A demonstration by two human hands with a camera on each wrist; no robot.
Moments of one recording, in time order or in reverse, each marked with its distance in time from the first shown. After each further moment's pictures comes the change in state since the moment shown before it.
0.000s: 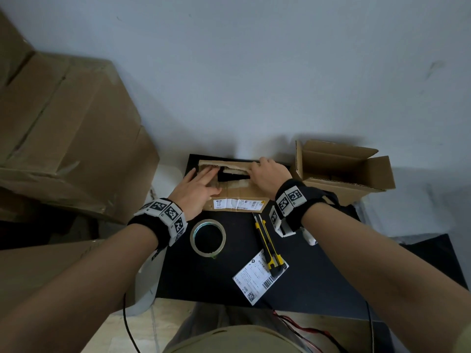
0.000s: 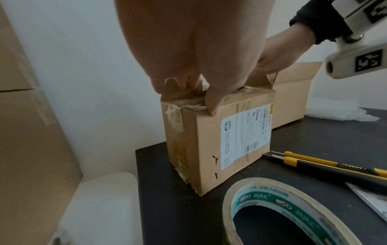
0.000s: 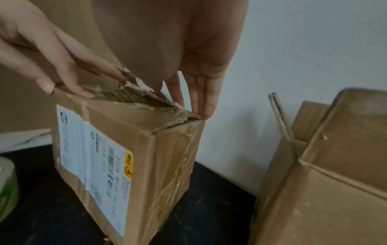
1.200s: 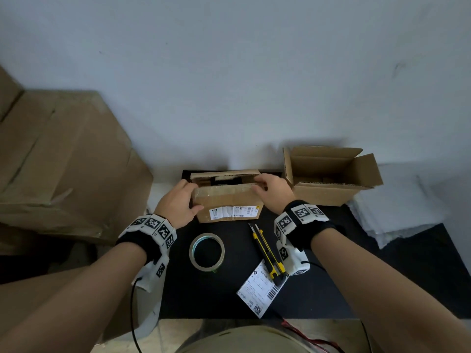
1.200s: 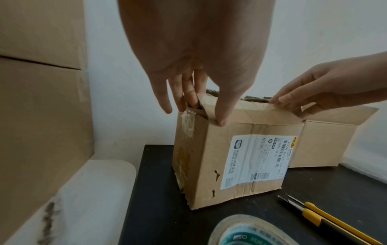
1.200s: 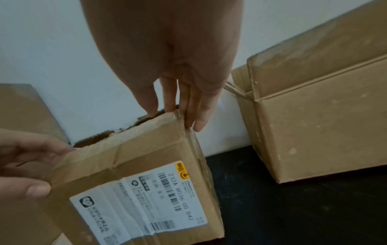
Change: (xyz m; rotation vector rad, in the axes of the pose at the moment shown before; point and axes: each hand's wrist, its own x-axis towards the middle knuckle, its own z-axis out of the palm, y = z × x) left_hand 0.000 -0.001 -0.024 -0.262 0.063 -0.359; right_hand -0.036 0.009 0.004 0.809 0.148 0.355
